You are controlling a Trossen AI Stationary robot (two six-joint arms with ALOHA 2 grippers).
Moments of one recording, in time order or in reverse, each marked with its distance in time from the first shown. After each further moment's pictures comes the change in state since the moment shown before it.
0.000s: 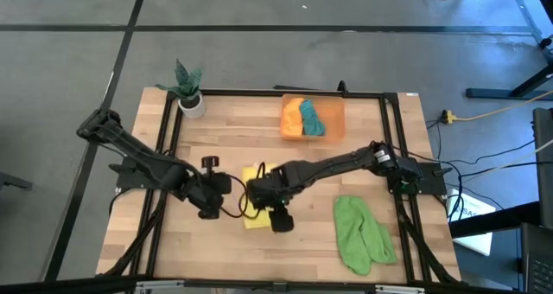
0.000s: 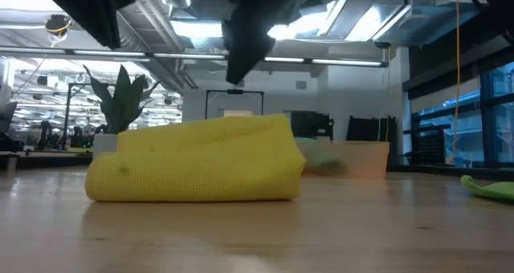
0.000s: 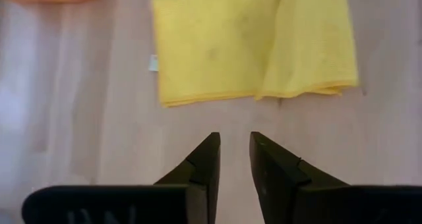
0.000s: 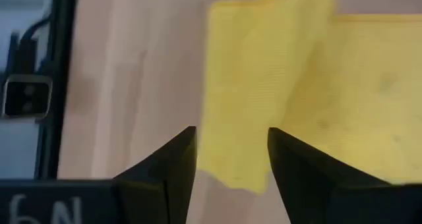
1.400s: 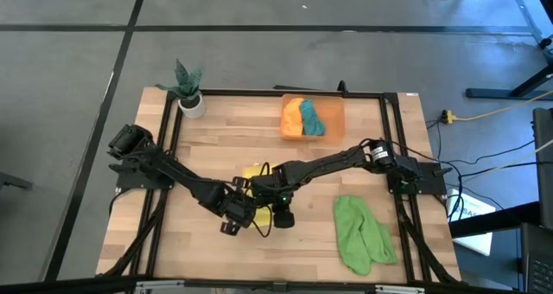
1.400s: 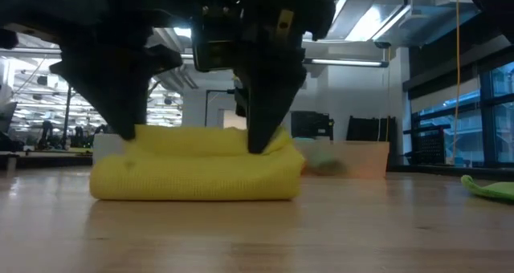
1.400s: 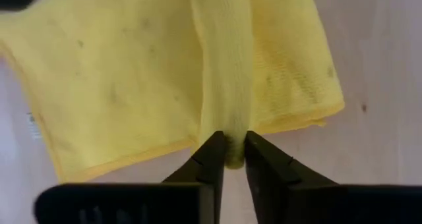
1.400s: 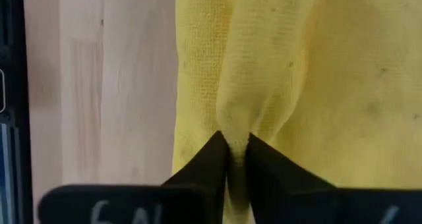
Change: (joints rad) left arm 0.076 0.371 -0.002 0.335 0.157 0.282; right arm -0.046 0.006 -0.269 0.208 -0.126 0.026
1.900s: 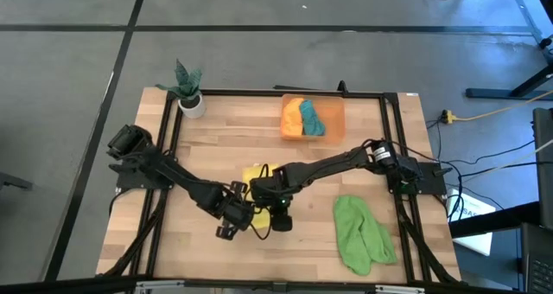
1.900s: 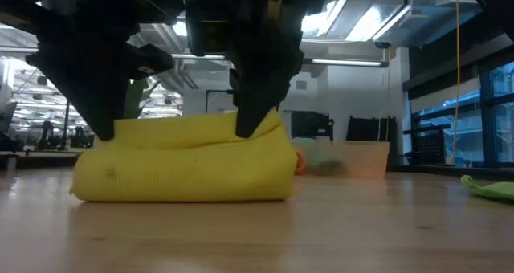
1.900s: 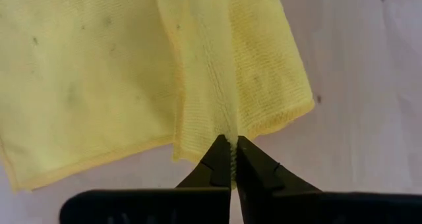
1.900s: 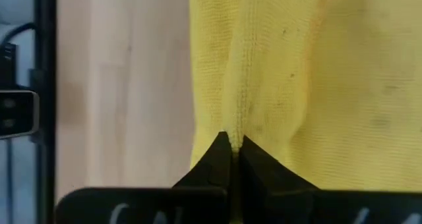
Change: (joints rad) left arm -0.019 -0.002 -0.002 -0.007 0.083 -0.006; right arm 0.010 -0.011 0.005 0.034 -0.014 0.073
